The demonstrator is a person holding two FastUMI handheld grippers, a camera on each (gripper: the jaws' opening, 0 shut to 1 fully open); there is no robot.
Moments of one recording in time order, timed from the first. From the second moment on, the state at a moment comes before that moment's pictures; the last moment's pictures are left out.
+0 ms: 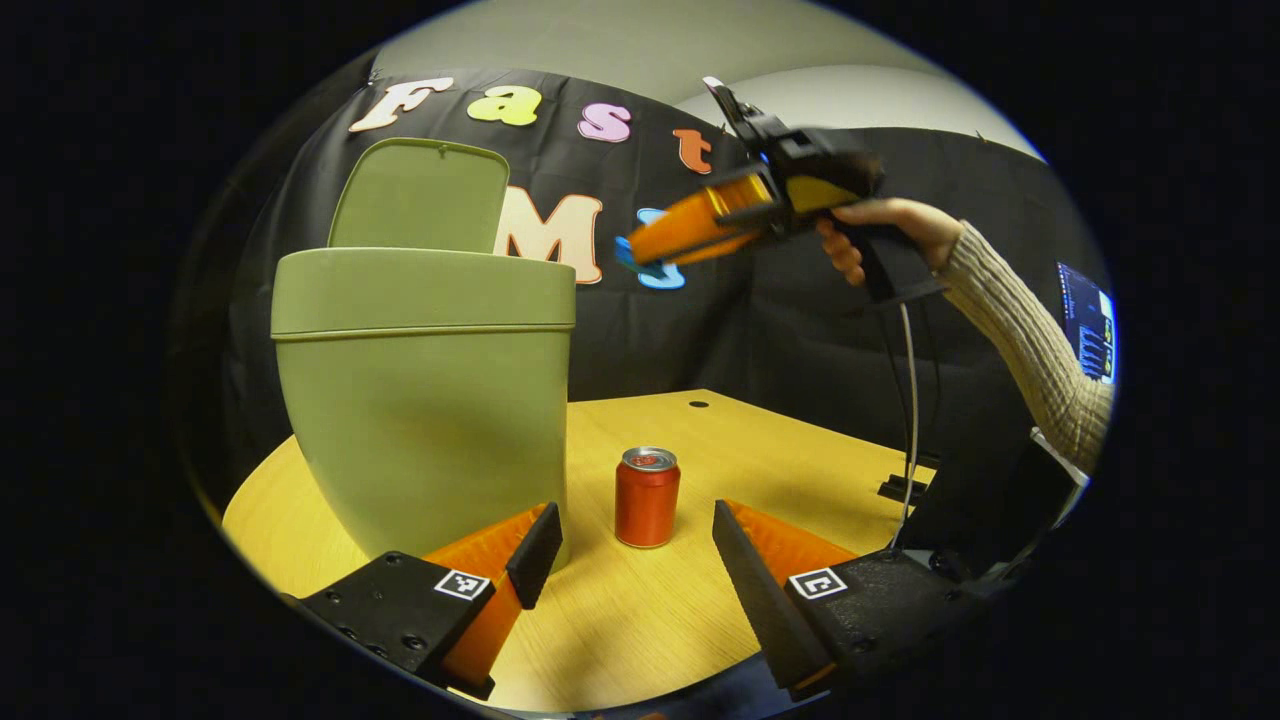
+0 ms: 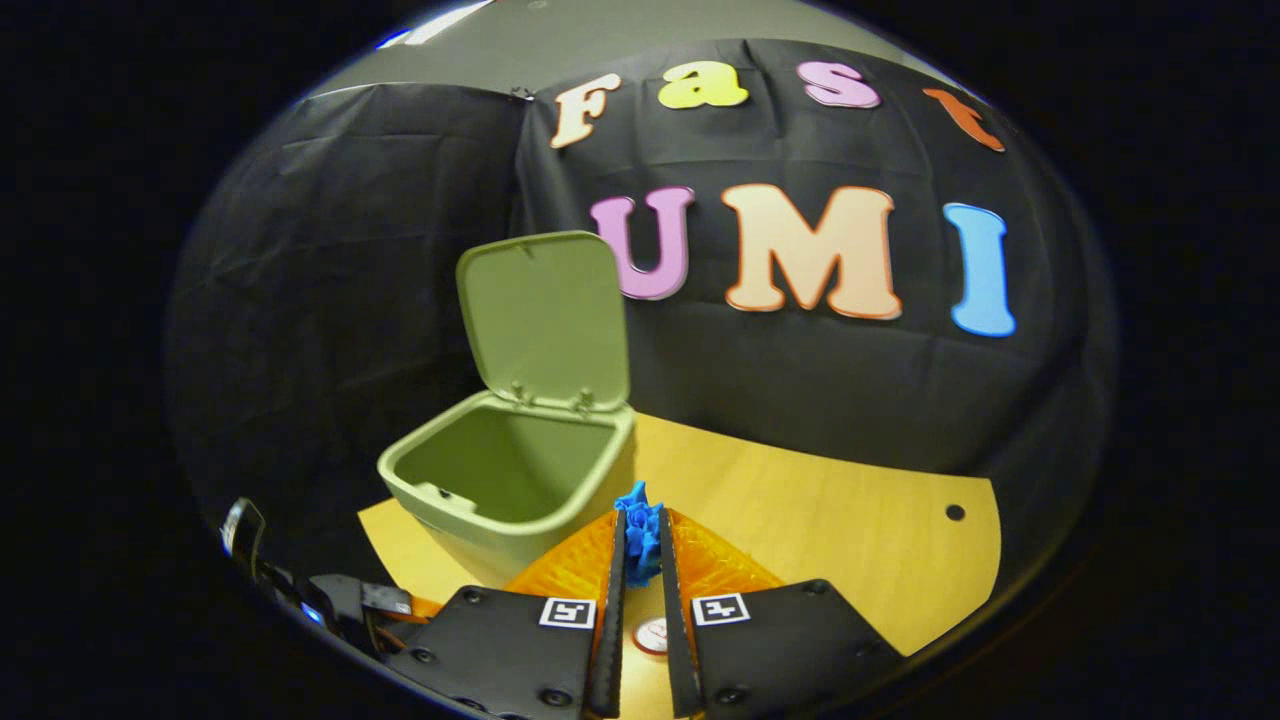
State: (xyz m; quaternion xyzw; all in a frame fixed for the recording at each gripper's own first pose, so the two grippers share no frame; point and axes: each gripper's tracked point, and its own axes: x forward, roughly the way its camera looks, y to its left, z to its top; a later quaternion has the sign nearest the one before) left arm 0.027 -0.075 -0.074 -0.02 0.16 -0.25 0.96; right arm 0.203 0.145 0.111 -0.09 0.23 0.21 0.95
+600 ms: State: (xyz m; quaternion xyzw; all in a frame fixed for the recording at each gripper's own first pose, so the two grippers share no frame) left arm 0.030 -0.064 -0.064 -0.02 0.15 -0.24 0.96; right arm 0.220 0.234 0.067 -0.12 0.27 0.28 0.91
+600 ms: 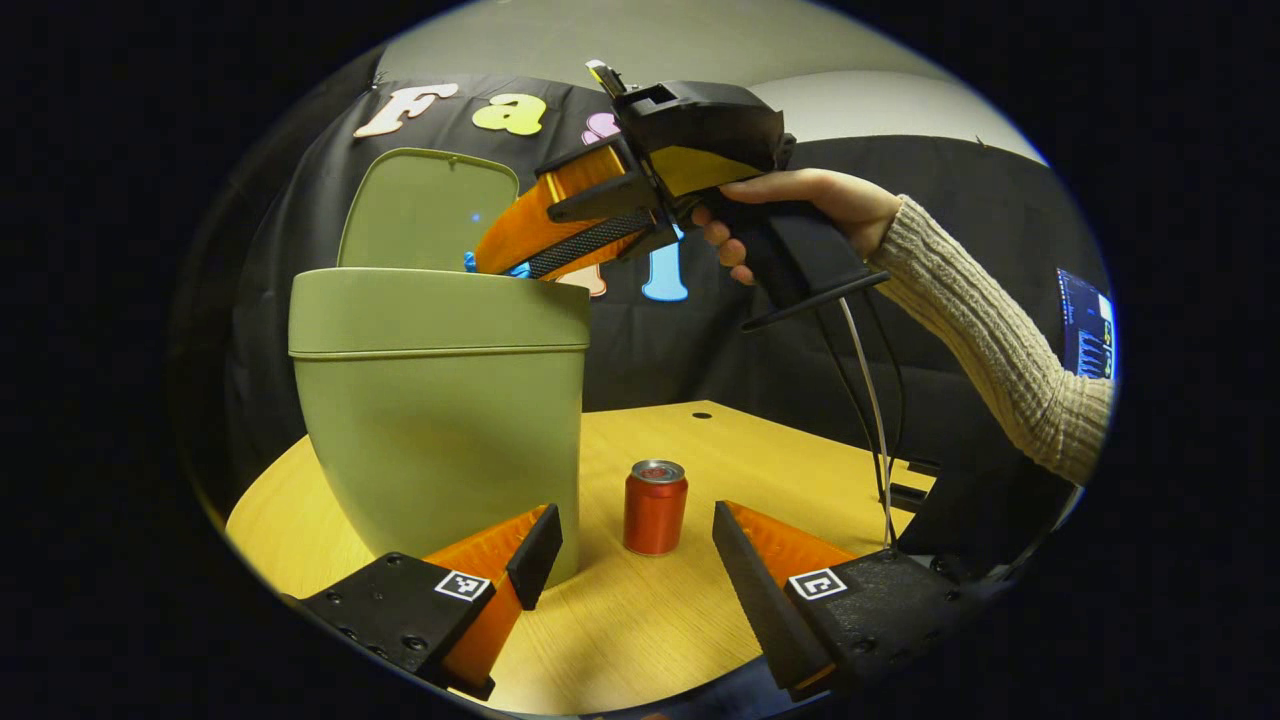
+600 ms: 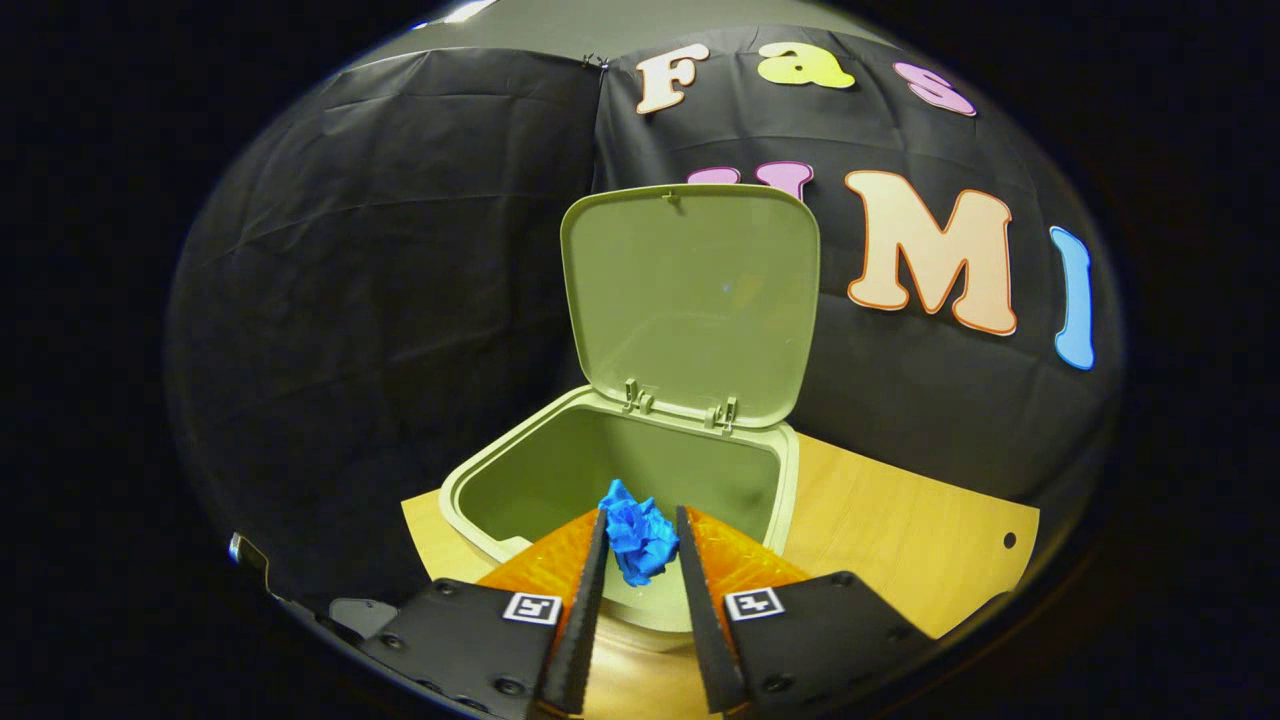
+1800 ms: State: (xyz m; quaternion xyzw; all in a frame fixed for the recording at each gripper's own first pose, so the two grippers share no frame) left arm 0.084 -0.140 -0.148 0.00 0.24 -0.24 0.94; right arm 0.128 -0.071 0.029 -0.12 0.12 0.04 0.99
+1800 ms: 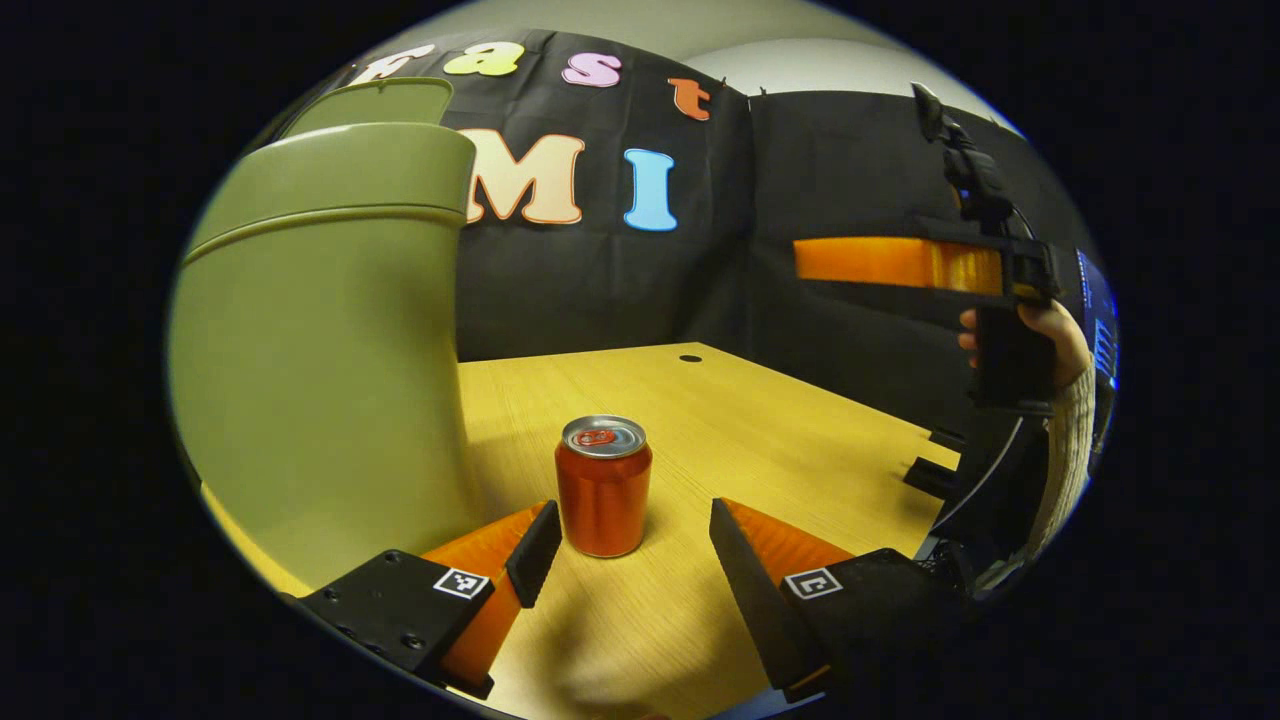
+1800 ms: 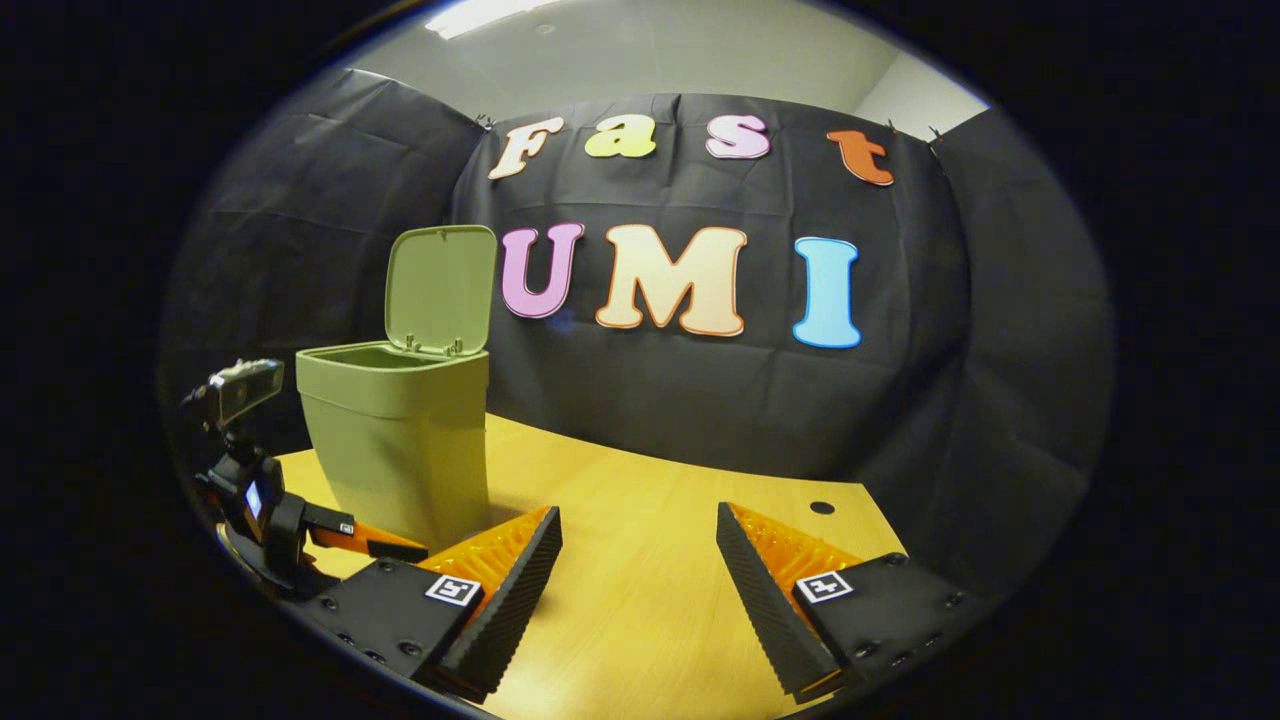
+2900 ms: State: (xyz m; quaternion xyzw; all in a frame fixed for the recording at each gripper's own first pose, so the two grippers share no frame) left arm 0.146 -0.145 -0.157 0.04 0.26 -0.18 0.95; right arm 0.109 -0.137 -0.033 -0.09 0.14 -0.01 0.99
